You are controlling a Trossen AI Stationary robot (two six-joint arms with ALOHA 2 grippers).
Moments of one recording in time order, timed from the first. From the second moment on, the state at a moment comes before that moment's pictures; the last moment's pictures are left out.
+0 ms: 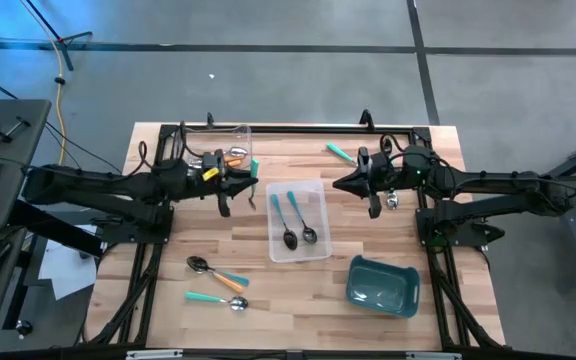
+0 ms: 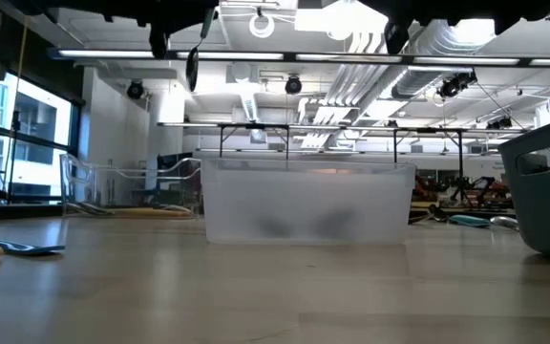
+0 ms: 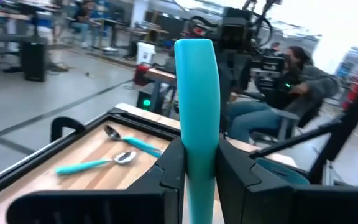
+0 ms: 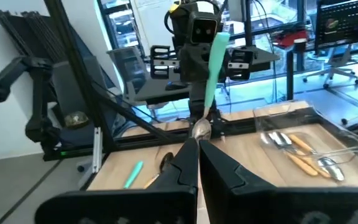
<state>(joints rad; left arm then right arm) 0.04 0.91 0.57 0.36 -0.17 -0.25 -0.18 0.94 0.64 0.29 -0.28 0.18</state>
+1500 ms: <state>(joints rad) 0.17 1.21 0.70 0.71 0.21 -0.18 -0.12 1.55 1.07 0.39 -0.18 0.23</state>
